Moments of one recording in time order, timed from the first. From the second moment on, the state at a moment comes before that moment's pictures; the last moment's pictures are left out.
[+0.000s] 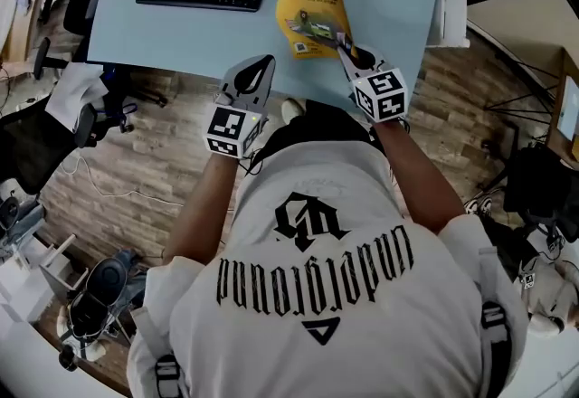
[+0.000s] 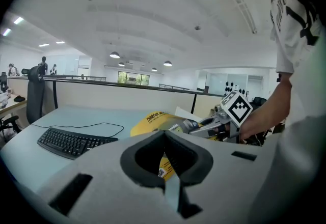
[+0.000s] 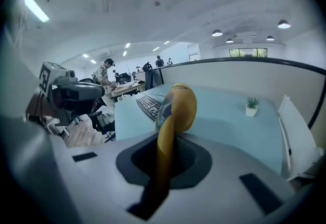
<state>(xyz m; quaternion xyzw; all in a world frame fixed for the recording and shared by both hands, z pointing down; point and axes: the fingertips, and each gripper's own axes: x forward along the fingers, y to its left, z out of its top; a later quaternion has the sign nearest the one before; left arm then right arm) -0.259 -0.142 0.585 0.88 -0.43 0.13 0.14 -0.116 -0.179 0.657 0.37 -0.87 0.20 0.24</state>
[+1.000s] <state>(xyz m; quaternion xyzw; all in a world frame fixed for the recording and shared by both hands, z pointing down) -0.221 -0.104 0.546 0.90 -0.41 0.10 0.12 -0.063 -0.114 0.560 0.39 -0.89 0.18 0.17</state>
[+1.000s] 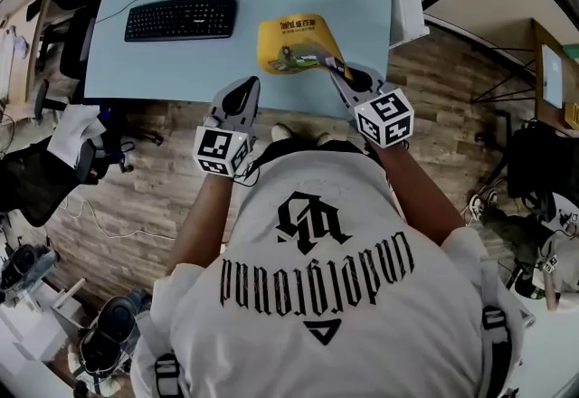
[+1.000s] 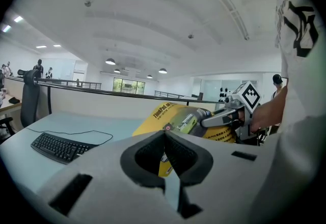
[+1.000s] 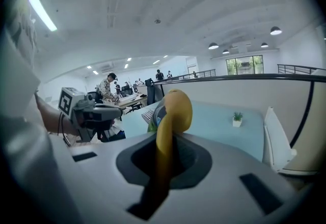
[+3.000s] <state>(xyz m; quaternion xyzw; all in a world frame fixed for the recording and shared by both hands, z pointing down) -0.225 0.037 0.494 0.93 -0.34 0.10 0.06 -0.041 0.063 0.491 0.48 -0.86 0.13 0.09</state>
